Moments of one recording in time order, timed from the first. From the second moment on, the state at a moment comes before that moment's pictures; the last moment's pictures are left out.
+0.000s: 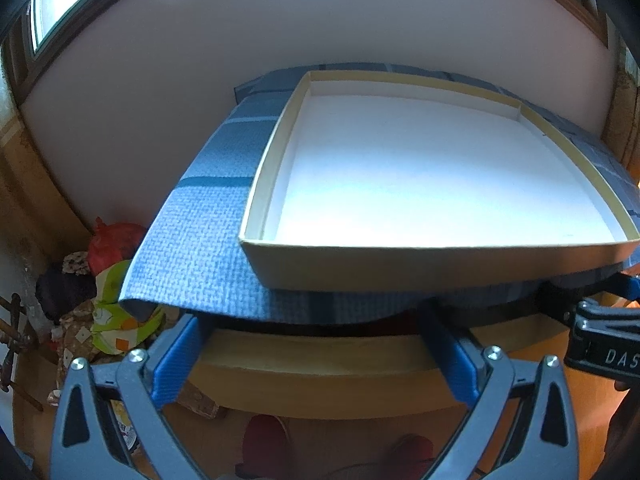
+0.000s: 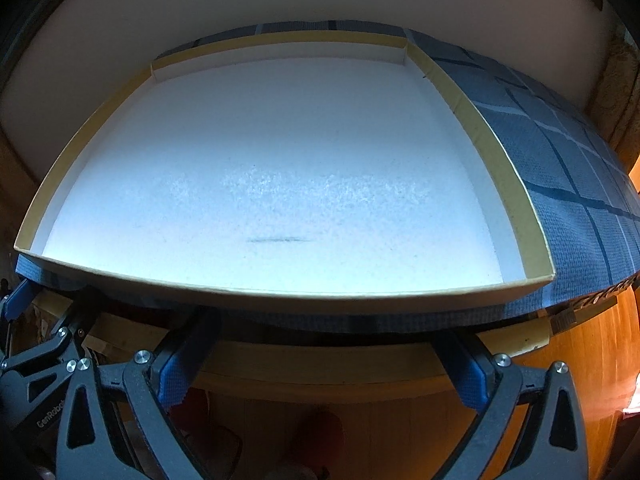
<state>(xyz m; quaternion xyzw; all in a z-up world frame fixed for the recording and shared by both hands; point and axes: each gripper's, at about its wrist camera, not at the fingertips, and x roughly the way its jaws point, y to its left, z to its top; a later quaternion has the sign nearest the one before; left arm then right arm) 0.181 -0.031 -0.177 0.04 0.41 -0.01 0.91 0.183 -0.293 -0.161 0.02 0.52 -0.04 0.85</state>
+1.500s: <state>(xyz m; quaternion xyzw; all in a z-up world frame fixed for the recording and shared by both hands) 0.170 -0.040 -0.210 0.04 0.53 -0.02 0.85 0.196 -0.293 -0.189 0.04 0.68 -0.02 0.73</state>
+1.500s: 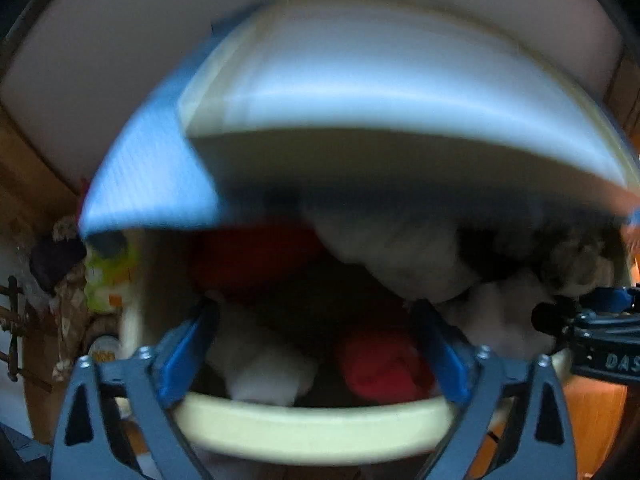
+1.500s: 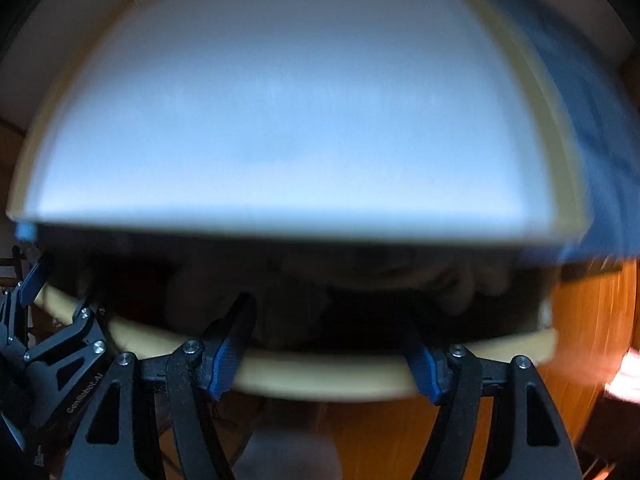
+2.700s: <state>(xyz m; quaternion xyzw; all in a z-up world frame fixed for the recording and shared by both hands) 0.127 -0.034 -0.193 0.06 0.45 -0.03 0.89 0.077 -0.290 -0.167 0.05 0.51 -0.09 0.85</state>
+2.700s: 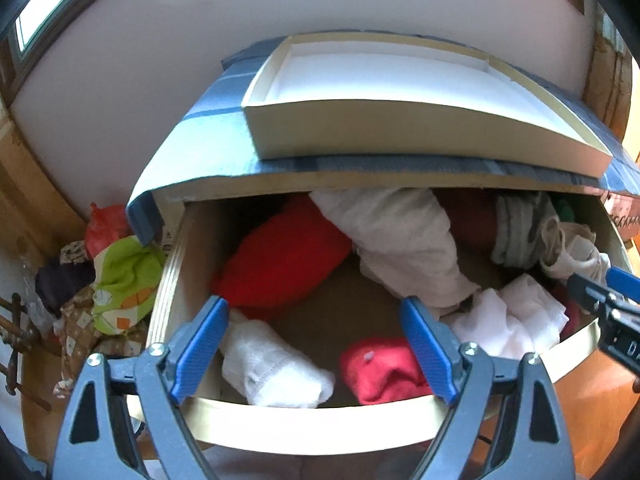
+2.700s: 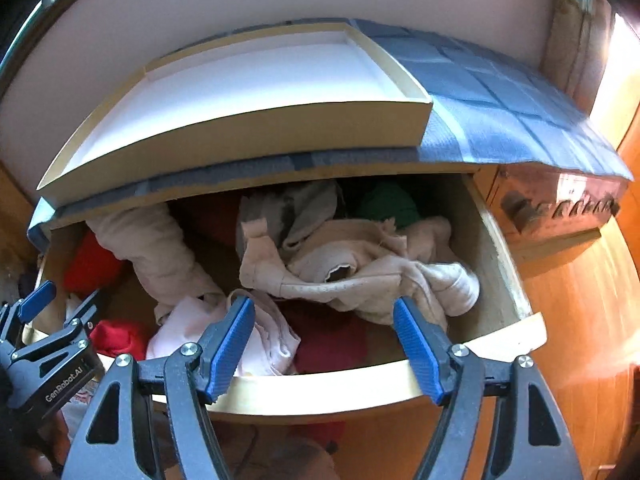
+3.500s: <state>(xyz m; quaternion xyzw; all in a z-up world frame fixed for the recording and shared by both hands) 0.118 -0.015 -0.196 0.04 0.46 -0.02 0.88 0.078 -0.286 -0.170 0.01 0.56 -0.09 0.82</state>
